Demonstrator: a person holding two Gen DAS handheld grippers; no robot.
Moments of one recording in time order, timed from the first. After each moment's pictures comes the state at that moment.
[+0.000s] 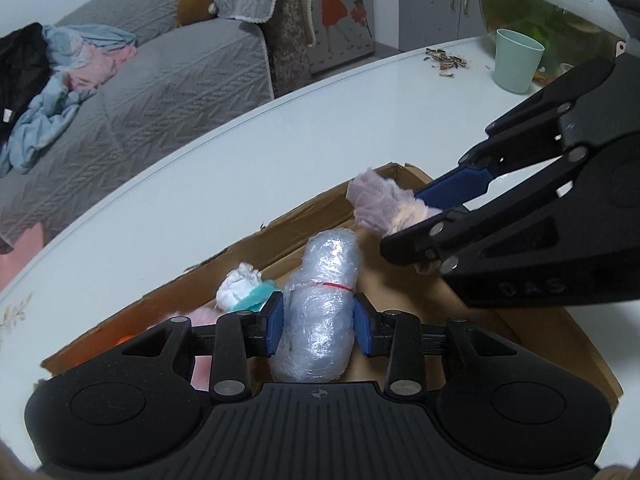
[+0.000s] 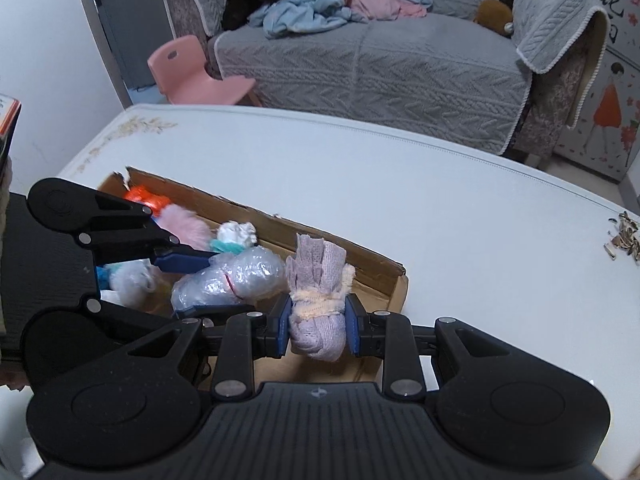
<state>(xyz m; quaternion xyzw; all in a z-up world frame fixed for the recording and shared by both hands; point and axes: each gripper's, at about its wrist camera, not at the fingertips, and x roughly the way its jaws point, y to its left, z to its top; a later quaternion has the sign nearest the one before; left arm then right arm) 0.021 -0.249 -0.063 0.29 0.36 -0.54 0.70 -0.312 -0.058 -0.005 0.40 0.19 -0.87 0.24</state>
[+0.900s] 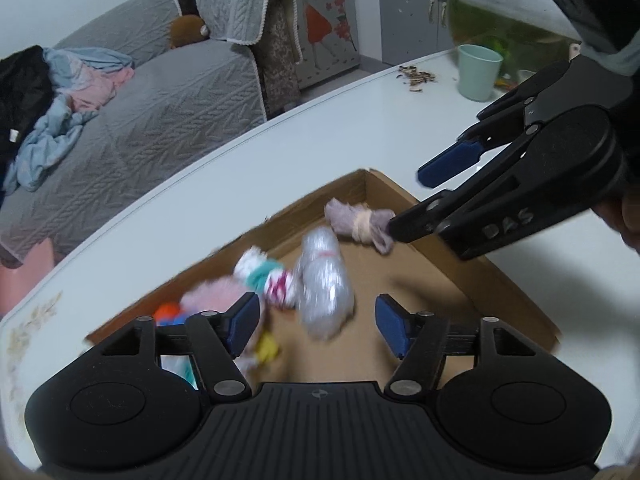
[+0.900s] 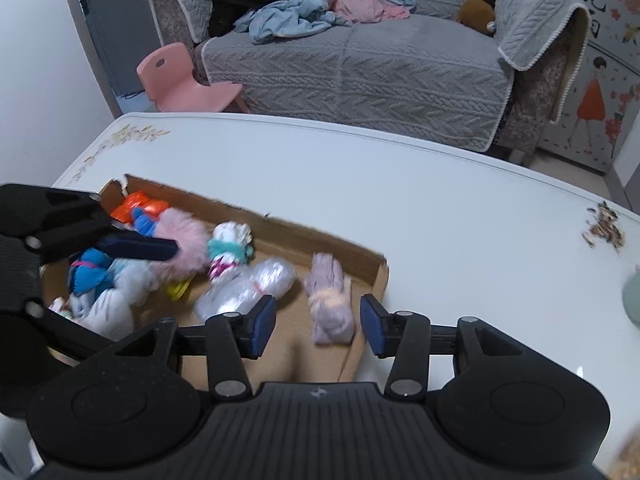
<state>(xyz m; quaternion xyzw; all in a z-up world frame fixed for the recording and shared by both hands) -0.003 -0.189 -0.011 0.29 0.34 -0.56 0.70 -0.285 -0.043 0.025 0.40 0.17 -0.87 0.22</state>
